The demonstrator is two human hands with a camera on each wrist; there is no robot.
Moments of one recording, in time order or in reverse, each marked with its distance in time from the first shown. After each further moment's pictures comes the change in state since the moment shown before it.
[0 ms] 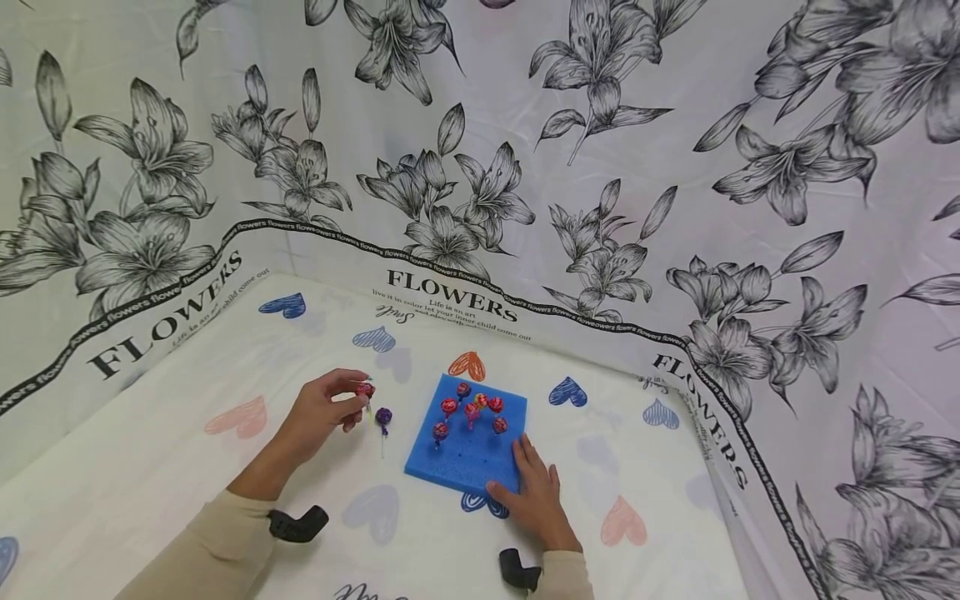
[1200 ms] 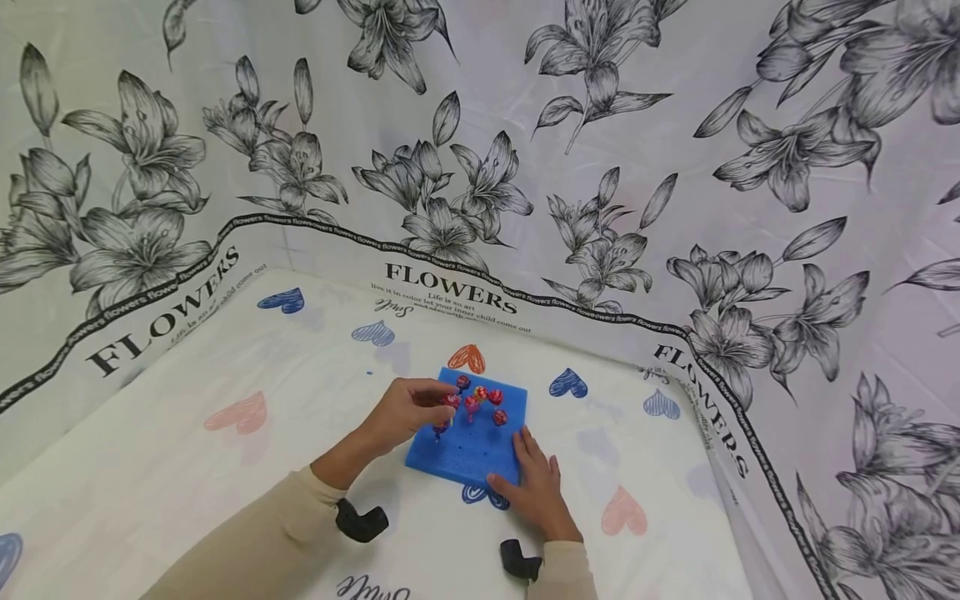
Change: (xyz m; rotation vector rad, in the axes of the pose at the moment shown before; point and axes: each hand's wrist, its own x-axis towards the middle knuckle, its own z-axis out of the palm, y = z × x) left_hand 0.010 0.016 0.099 0.089 -0.302 0.150; right_hand 0.001 0.001 0.000 -0.010 0.000 0.002
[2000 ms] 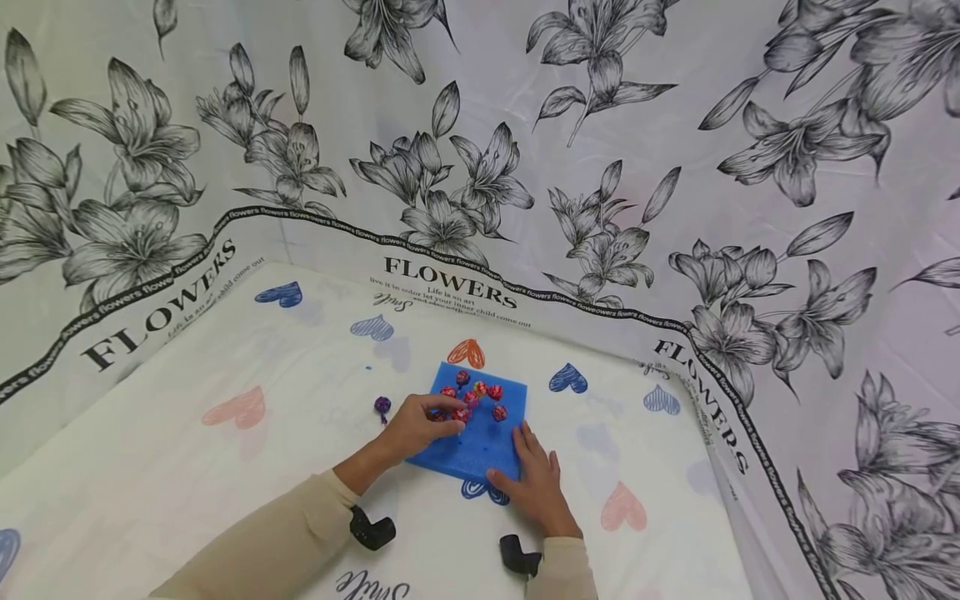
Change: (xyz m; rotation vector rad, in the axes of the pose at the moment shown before) left_hand 0.003 -0.044 0.023 0.164 0.029 -0.043; right_hand 0.001 0.002 -0.001 -0.008 -0.007 -0.014
